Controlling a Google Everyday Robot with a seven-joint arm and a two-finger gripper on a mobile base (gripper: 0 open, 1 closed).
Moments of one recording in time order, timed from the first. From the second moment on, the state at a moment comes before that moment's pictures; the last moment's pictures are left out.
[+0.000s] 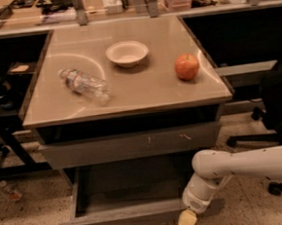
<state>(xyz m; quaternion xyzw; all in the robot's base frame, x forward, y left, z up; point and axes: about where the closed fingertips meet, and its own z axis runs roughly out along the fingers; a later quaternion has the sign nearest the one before) 0.369 -0.116 0.432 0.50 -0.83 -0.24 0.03</state>
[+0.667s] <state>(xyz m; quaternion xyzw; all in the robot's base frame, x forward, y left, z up) 0.271 -0.167 0.467 0.45 -0.85 -0.27 0.05</state>
